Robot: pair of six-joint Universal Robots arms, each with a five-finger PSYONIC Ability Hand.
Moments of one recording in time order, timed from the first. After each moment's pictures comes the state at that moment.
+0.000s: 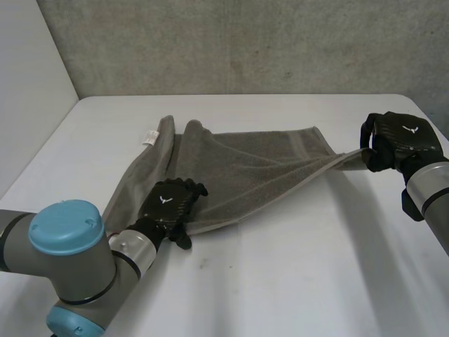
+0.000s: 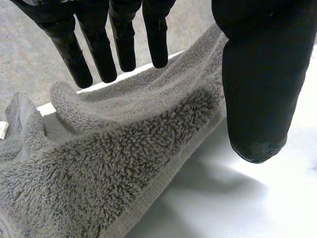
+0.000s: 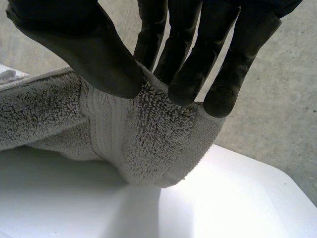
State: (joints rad) left arm 4.22 -2.05 -1.85 3.66 -1.42 3.24; right arm 1.75 -1.40 1.74 -0.24 1.44 3.10; left_hand 0.40 0.39 0.39 0.39 0.22; right_hand 1.34 1.33 1.34 1.34 1.17
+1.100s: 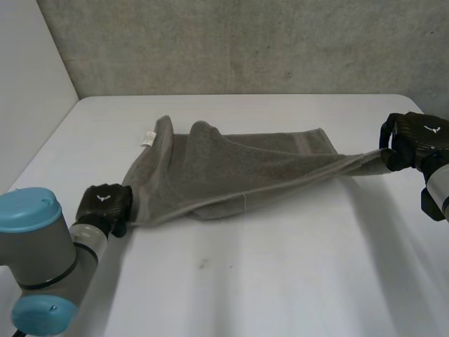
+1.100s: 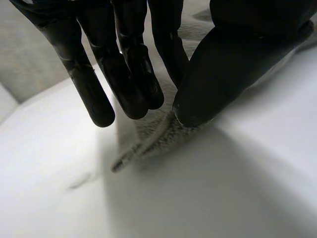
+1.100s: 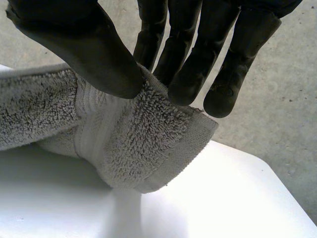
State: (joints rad) left arm 4.42 -2.00 -1.92 3.59 -1.59 3.36; right arm 1.66 -1.41 1.76 -0.23 1.40 3.09; left_hand 1.17 1.20 1.19 1.19 1.01; right_hand 1.35 1.33 1.34 1.34 1.17
